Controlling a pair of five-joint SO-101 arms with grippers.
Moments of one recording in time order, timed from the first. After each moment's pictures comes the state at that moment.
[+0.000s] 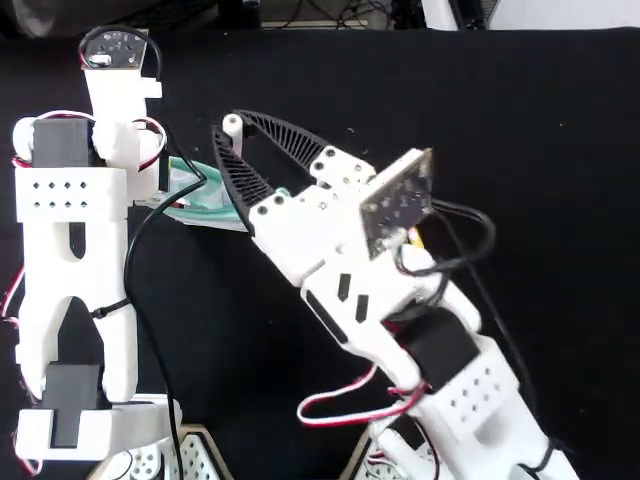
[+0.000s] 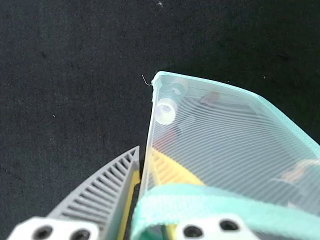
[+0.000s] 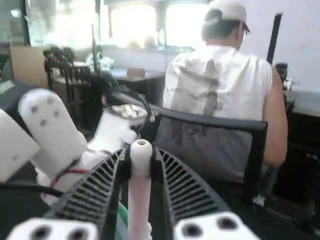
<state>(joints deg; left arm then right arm) -5.4 -6.0 -14.9 100.1 -1.1 -38.0 -54.3 36.0 23.3 1.4</state>
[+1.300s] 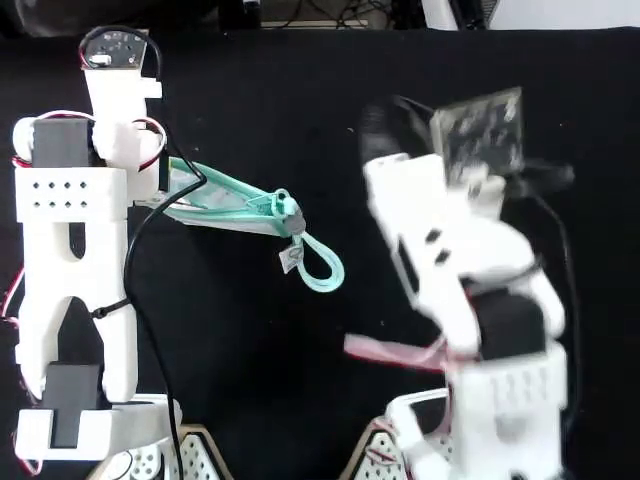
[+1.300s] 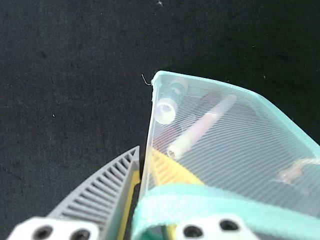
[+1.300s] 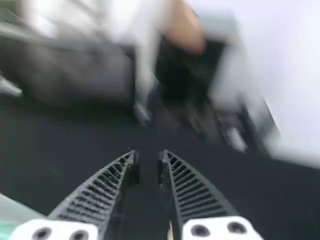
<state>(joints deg) -5.4 -6.0 -14.9 100.1 -1.1 -4.9 -48.7 29.6 50.9 7.5</state>
